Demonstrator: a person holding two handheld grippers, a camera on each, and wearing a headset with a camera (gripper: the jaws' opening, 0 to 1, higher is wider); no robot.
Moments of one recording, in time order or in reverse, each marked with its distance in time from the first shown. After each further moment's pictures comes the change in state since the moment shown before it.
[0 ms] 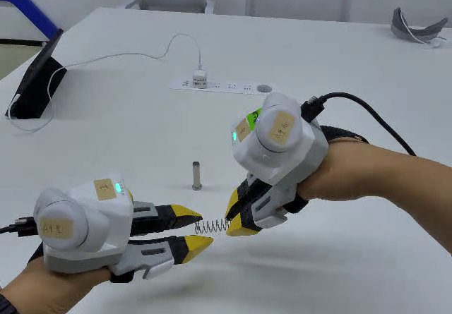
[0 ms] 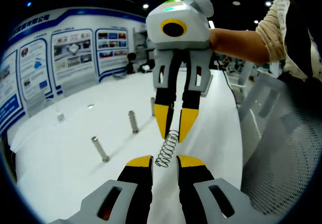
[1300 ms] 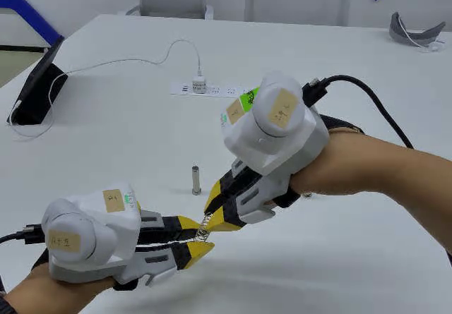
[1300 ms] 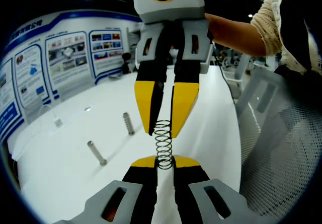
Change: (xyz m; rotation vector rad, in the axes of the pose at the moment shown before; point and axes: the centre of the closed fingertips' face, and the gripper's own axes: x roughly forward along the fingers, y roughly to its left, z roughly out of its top) left arm 0.003 -0.006 0.002 0.049 0.016 -0.016; right arm -0.019 0.007 0.048 -0.034 -0.129 -0.017
